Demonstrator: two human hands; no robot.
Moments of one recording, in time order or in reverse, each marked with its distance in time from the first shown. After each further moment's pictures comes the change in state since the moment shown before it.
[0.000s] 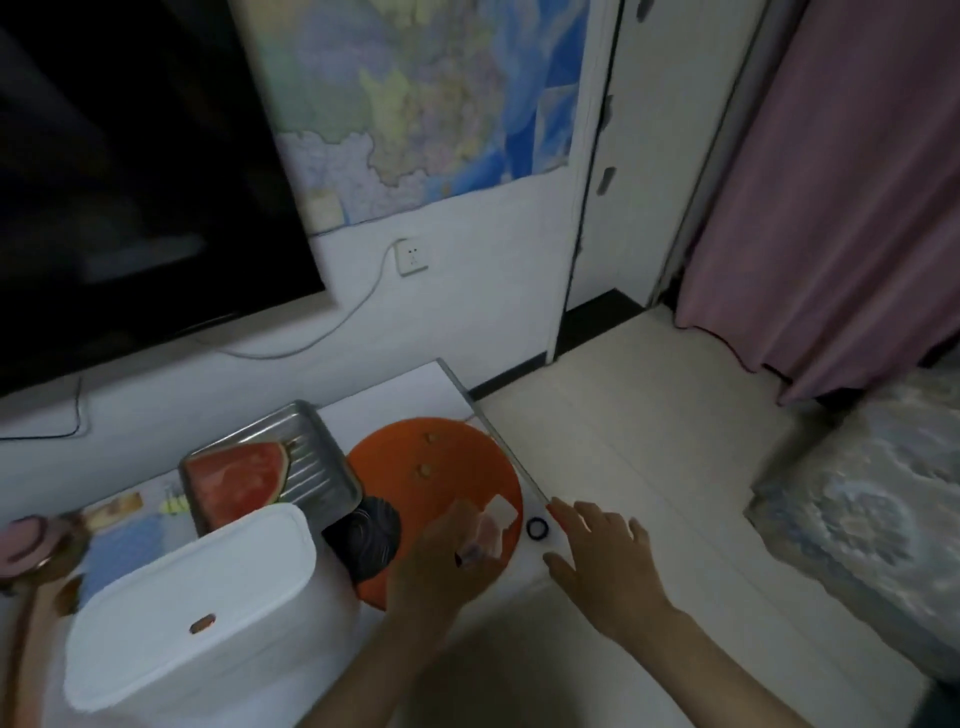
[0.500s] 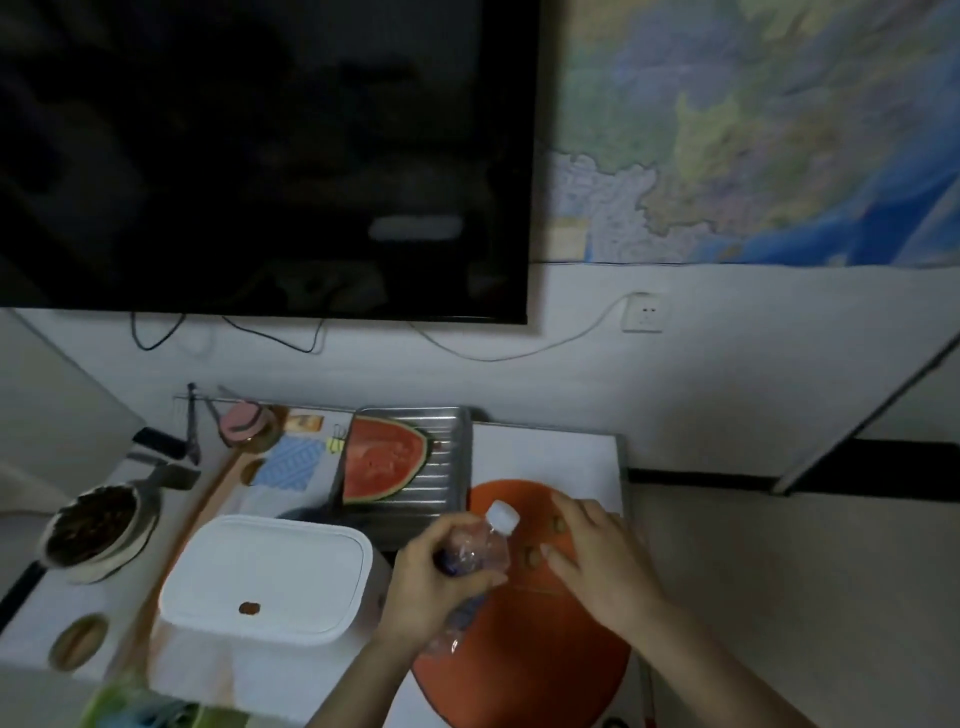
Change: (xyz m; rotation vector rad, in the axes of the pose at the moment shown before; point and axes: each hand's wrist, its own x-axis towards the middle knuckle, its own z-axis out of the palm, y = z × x) left_hand 0.109 -0.040 -0.033 -0.427 0.534 -0.500; right_hand 0.270 -0.076 -0.051 0.044 -0.157 -0.677
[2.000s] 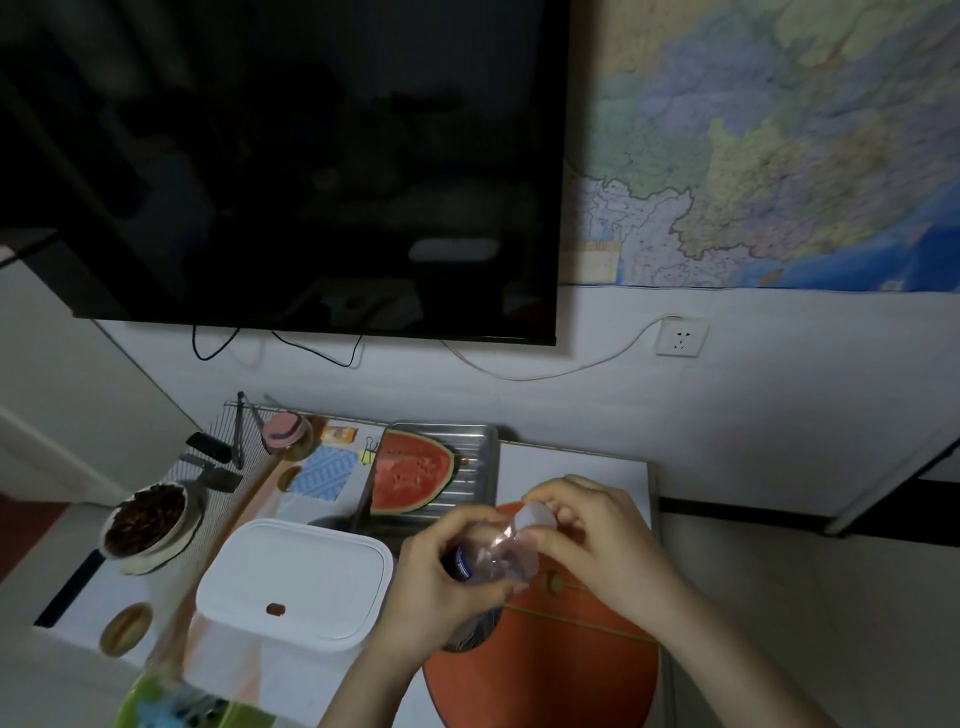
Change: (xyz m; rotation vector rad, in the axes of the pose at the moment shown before) left_hand -0.007 0.053 -0.012 -0.046 0.072 0.220; right_hand 0.007 -0.026 -0.052 0.511 0.143 -0.440
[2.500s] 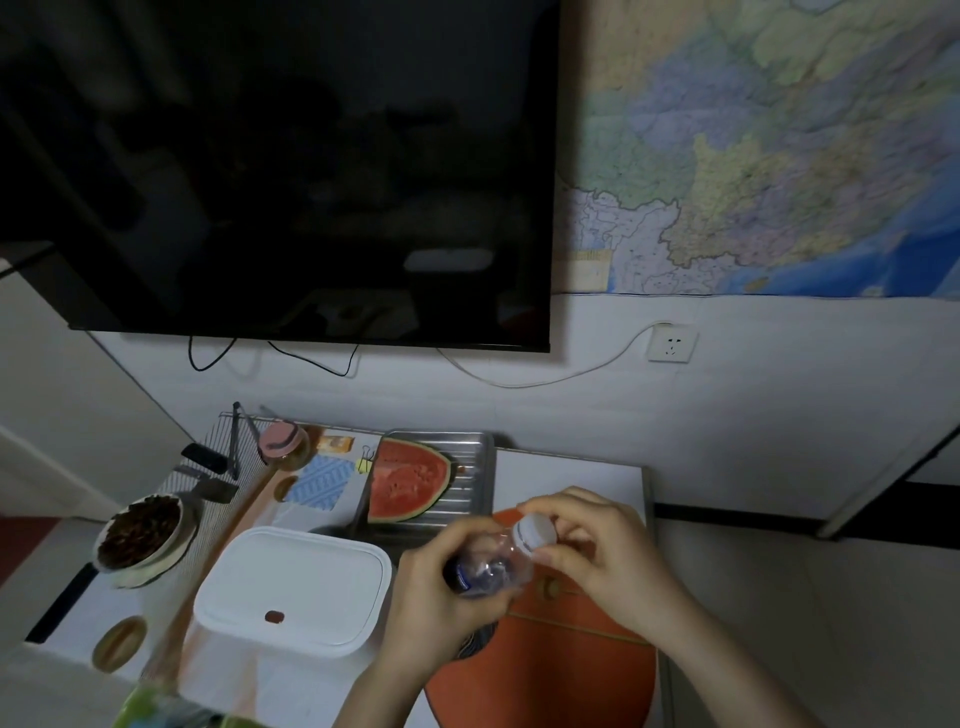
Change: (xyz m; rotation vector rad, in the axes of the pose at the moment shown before) left_hand -0.012 -0.001 0.005 0.091 0.057 0.020; right_hand -0.015 0.004 0.002 0.137 -0.001 0.005
